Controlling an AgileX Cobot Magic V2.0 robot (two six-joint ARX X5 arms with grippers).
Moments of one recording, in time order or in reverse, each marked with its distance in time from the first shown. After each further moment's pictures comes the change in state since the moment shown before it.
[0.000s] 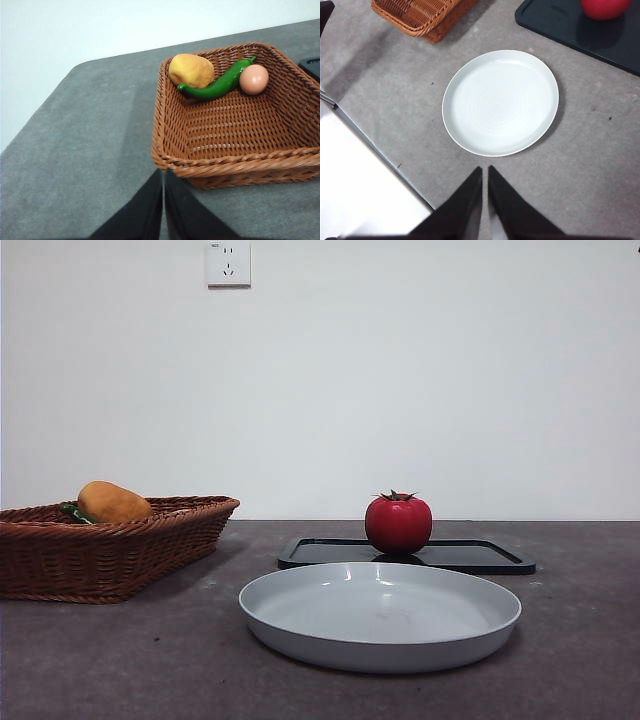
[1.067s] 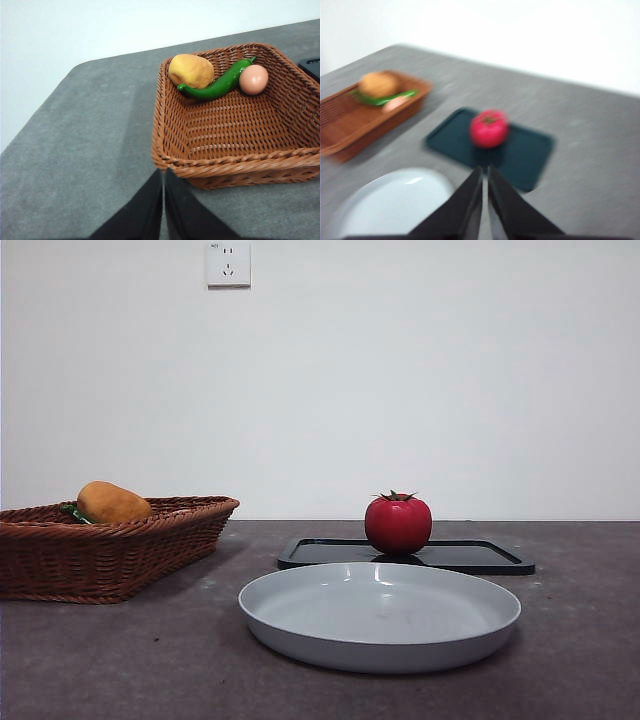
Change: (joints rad) left arm 0.000 0.000 0.000 0.000 0.000 0.000; right arm -0.298 -0.286 -0.264 0.534 0.050 -0.053
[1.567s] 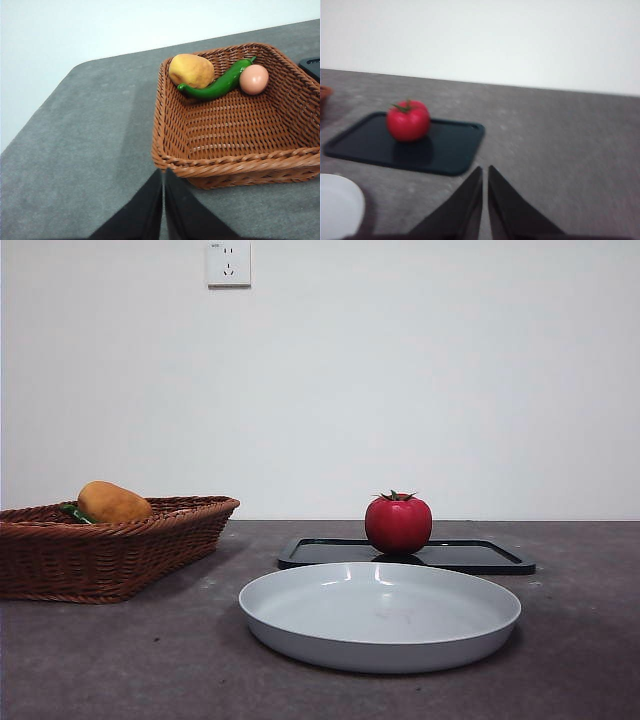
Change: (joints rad) left arm 0.000 0.000 0.000 0.000 0.000 0.000; right arm -0.066 -0.375 -0.547 0.338 0.215 0.074
